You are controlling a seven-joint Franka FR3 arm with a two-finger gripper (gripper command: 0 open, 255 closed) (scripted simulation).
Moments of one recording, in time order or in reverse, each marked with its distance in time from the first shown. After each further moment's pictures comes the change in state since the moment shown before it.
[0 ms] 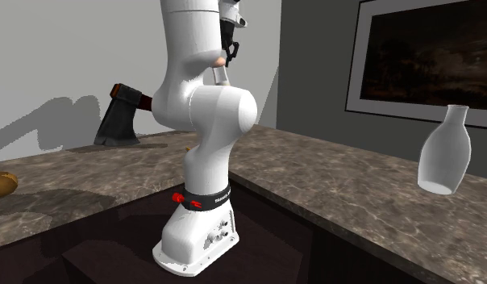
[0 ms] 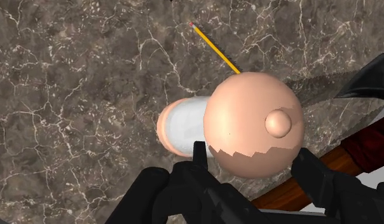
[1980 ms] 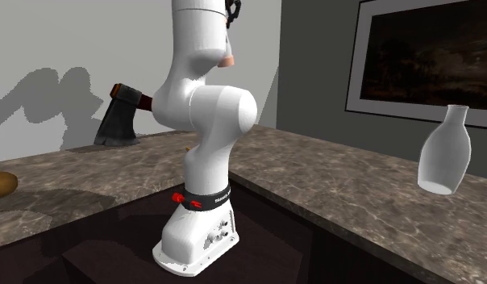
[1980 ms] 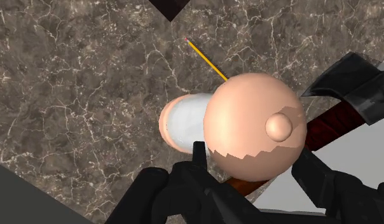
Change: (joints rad) arm -0.003 0.163 -0.001 0.592 -0.020 -0.426 0.086
